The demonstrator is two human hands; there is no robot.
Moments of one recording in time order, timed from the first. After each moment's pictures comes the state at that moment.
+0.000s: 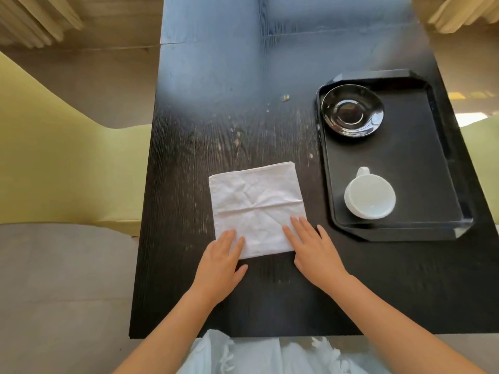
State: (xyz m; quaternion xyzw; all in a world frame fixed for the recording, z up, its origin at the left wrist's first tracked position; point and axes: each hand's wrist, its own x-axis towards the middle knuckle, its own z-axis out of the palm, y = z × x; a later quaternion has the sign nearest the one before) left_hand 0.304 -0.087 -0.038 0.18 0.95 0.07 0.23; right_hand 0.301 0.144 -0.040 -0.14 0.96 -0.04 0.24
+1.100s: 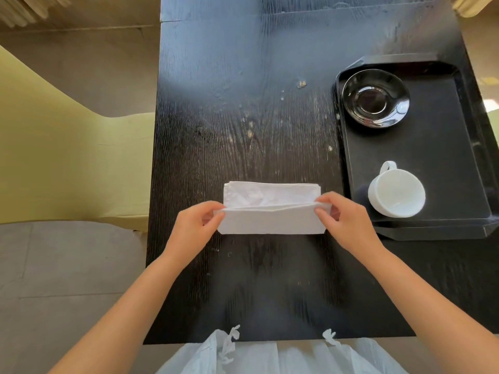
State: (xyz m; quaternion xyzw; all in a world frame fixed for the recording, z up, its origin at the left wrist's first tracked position) left_hand 0.224 -0.152 -0.008 0.01 0.89 0.43 0.18; right_hand 0.246 0.146 0.003 0.04 0.92 -0.37 0.10
